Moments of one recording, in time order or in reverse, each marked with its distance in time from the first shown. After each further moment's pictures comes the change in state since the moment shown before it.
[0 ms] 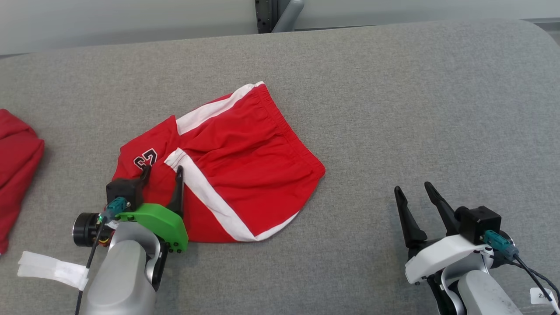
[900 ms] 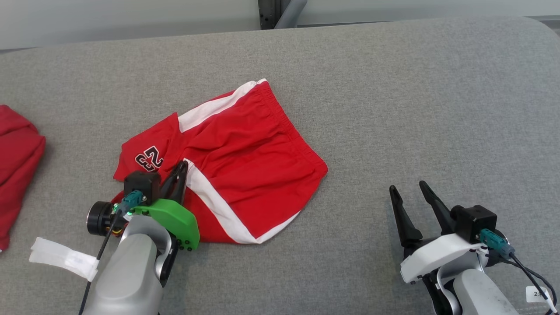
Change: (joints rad) left arm -0.035 0.020 -0.161 0.010 -0.077 -0.006 0.000; right arm -0.007 0.015 0.004 0.004 0.002 0.000 0.000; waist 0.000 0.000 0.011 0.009
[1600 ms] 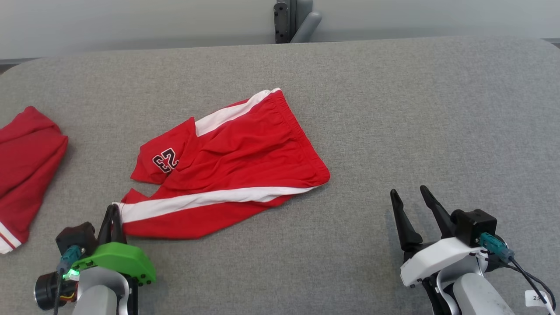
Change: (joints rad) left arm 0.230 0.003 0.291 -0.174 -0.015 0.139 0.000; right arm 0.012 0.013 -0.014 0.007 0.000 0.000 0.000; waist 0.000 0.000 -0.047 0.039
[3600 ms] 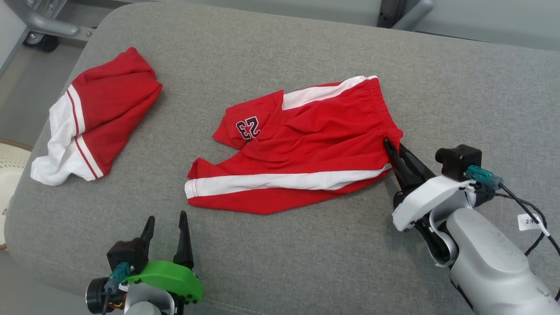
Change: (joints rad) left arm 0.141 -0.068 -0.136 -0.166 -0.030 0.009 0.000; right arm -0.337 -0.151 0.307 0.206 0.269 0.000 0.000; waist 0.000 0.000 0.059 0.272
